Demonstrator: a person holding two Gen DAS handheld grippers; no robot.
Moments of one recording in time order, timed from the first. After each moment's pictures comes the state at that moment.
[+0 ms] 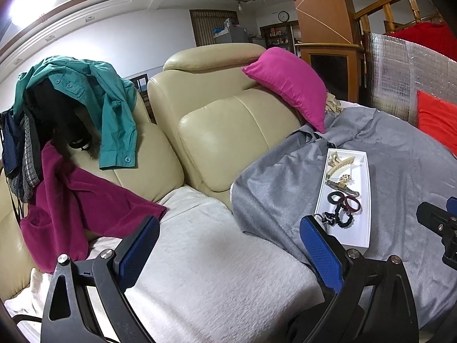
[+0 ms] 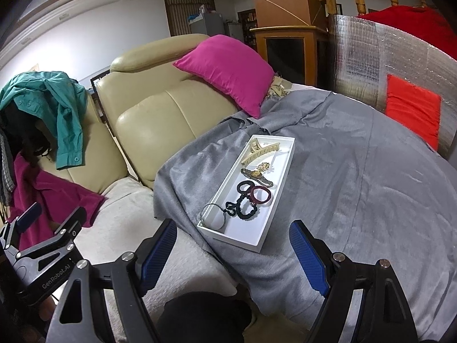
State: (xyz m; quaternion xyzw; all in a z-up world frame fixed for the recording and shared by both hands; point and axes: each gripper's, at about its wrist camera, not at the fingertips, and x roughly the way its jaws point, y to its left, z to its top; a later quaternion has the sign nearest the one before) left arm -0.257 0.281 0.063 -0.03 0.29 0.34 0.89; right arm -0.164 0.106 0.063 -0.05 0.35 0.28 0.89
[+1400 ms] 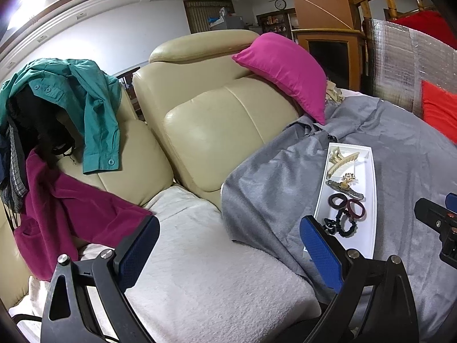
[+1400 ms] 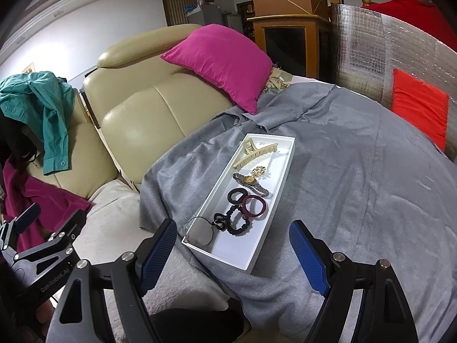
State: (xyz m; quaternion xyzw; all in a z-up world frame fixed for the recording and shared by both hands) left arm -0.196 0.293 0.053 -0.03 0.33 0.34 0.88; right arm -0.101 0.123 0.049 -0.05 0.37 0.27 0.88
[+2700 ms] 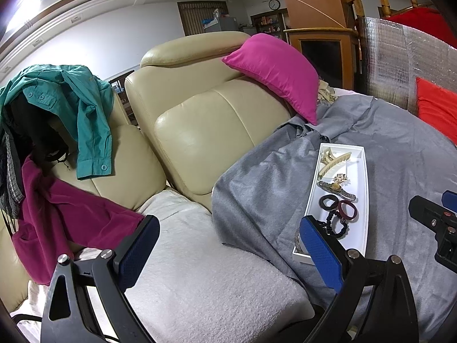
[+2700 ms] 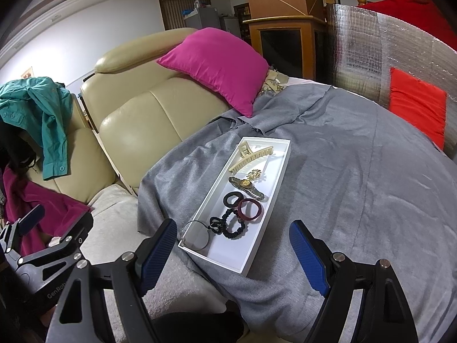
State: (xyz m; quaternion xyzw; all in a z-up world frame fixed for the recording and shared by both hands) left arm -0.184 0.280 0.055 -0.02 0.33 0.33 0.89; right arm -0.094 0.118 0.050 -0.04 0.37 0.27 0.89
